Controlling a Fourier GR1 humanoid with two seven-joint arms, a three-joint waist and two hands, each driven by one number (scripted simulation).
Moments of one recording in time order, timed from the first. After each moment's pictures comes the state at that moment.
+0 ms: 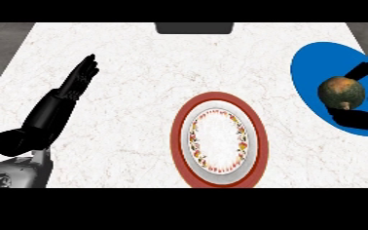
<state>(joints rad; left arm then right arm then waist) -0.15 0.35 -0.07 -1.67 0.07 -0.13 -0.02 -0.15 -0.67 0.05 -1.73 0.69 -0.22 0.37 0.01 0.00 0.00</state>
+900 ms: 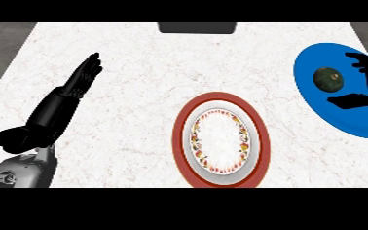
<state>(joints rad) -0.17 0.31 -0.05 -1.67 0.04 -0.17 0.00 -0.49 -0.59 -0.10 -0.78 0.66 -0.28 -0.08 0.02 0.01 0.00</state>
